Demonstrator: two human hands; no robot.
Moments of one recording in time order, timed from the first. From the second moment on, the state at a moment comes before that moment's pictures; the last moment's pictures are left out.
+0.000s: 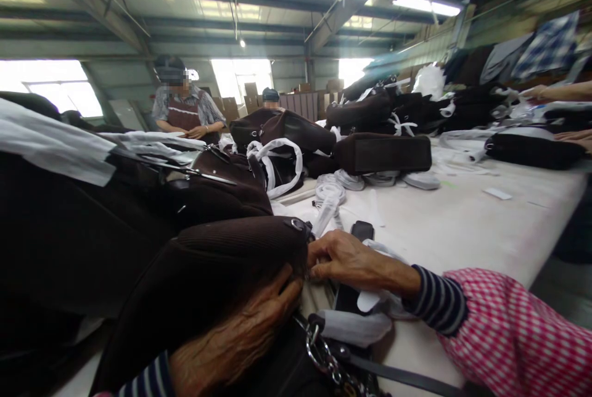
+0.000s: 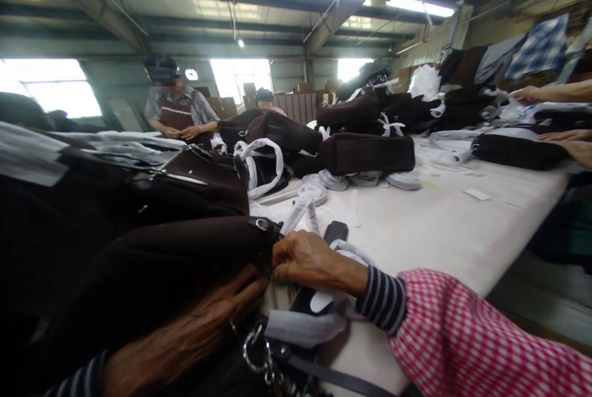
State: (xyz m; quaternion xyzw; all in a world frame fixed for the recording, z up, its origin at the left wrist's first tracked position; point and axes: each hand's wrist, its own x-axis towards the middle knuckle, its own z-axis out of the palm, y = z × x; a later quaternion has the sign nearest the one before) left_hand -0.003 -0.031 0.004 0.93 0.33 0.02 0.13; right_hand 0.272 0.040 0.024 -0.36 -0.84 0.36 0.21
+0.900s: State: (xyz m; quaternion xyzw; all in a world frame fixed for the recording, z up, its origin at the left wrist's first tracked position) left_hand 0.024 -0.030 0.032 0.94 0.32 0.03 0.14; right_hand 0.254 0.052 0.000 -0.28 -0.92 -0.23 0.17
